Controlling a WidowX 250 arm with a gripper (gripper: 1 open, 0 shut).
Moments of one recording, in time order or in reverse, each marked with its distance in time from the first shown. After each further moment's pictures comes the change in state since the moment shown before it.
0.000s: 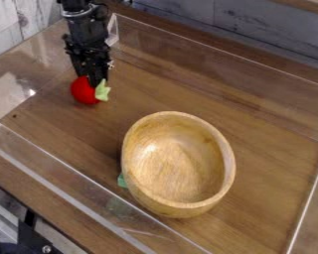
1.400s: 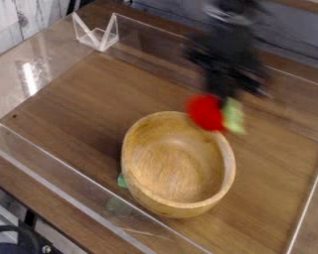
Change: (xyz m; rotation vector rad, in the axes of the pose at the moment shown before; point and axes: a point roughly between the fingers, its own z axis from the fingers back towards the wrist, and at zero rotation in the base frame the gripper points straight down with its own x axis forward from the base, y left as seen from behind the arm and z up) arm 0.022 -0.260 0.032 0.082 -0.052 -0.176
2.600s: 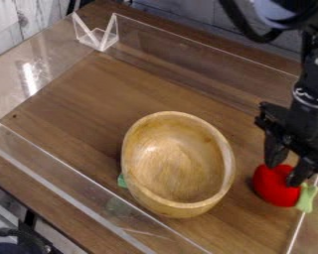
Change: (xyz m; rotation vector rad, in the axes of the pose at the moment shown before) arm -0.001 -0.060 -0.033 -0.031 -0.010 -0.078
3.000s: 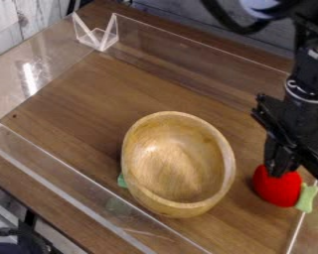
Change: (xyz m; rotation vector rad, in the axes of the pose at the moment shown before) arm -0.016 -0.007 0.020 0.013 -0.009 -0.180
